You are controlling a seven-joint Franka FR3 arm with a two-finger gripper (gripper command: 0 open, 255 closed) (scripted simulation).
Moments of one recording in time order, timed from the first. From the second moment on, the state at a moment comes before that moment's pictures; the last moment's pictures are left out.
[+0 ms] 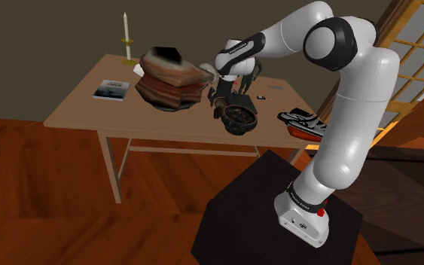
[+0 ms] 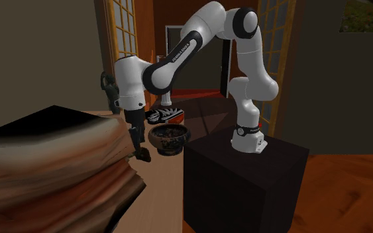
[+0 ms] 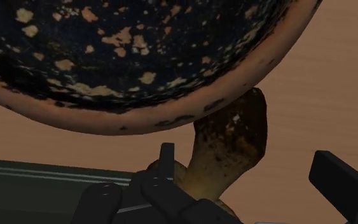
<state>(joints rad) 0.02 0.32 -0.27 -2.01 0.17 2.25 0.28</state>
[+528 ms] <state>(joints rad) 0.02 0.36 -0.26 -2.04 0.18 2.33 0.28</state>
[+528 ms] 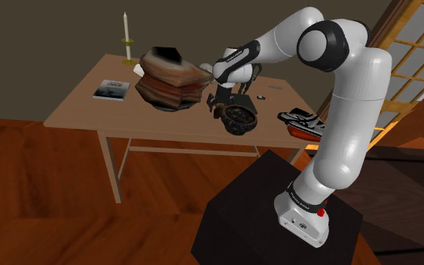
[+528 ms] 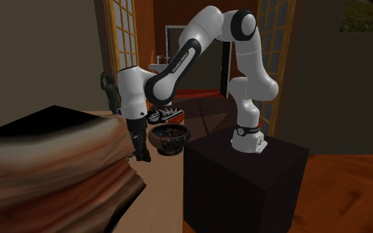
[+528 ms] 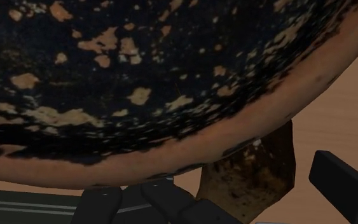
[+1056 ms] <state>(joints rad) 0.02 0.37 -0.26 -2.04 0.18 2.33 0.28</state>
